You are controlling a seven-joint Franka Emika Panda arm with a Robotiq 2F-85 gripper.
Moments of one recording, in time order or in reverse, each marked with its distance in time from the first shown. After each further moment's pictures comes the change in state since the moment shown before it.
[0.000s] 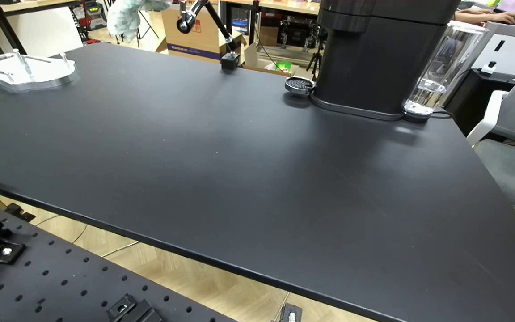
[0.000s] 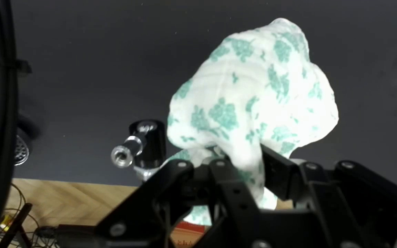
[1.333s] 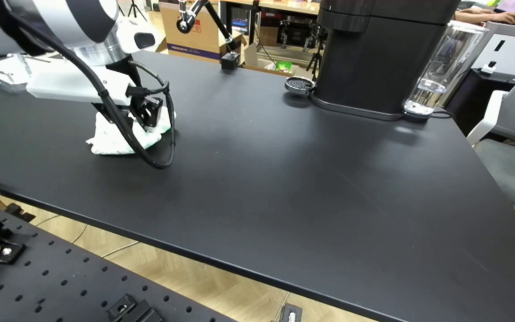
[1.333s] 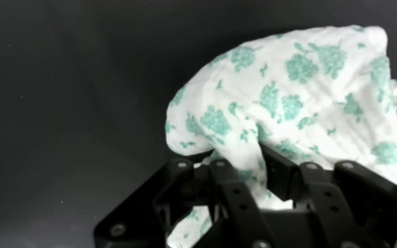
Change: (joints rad) arm 0.216 0.341 -0.306 -0.396 -0.385 0.620 0.246
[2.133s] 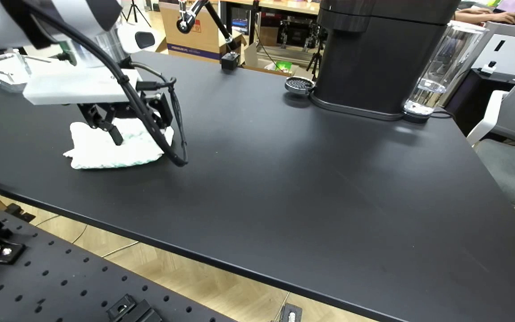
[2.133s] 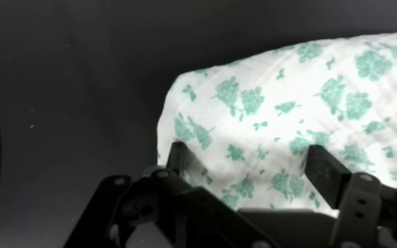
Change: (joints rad) arm -0.052 -0.048 0.000 -0.029 -0.180 -0.119 -0.027
